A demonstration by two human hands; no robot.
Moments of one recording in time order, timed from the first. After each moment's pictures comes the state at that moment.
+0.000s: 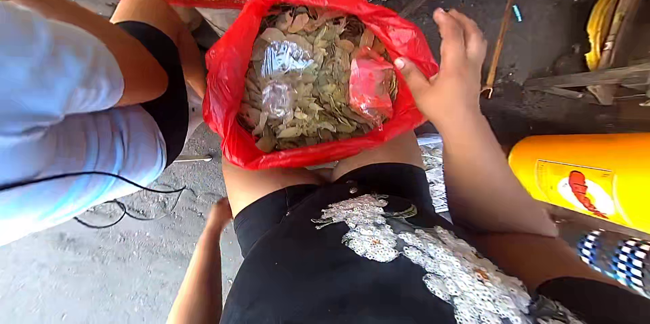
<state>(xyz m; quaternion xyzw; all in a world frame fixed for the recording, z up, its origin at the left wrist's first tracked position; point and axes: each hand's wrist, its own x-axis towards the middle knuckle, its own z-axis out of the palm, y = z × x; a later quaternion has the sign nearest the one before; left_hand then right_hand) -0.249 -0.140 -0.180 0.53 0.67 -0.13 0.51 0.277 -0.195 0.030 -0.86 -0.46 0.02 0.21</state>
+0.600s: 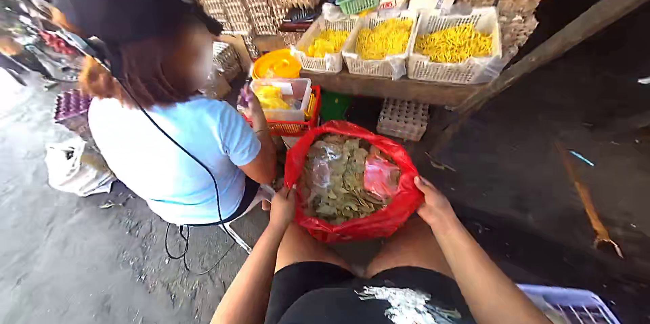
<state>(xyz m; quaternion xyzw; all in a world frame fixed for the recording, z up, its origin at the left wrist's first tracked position) -0.063 -0.095 0.012 0.70 0.57 0.19 0.38 0.275 -0.257 -0.039 -0.53 -0.08 0.41 0.74</state>
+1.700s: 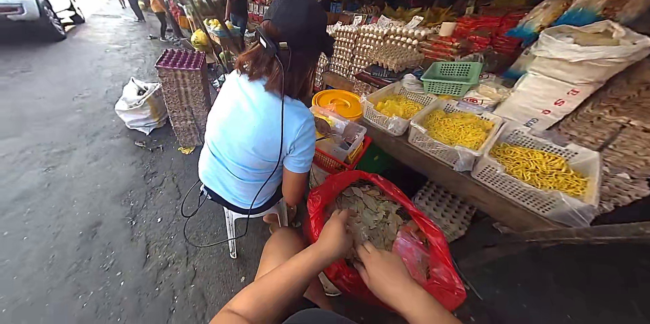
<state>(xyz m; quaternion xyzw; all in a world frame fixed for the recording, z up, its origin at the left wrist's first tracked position) -0.021 -0.122 0.060 0.76 0.44 0.21 0.44 0.108 -0.200 0.098 -0.64 -0.73 0.15 -0.16</state>
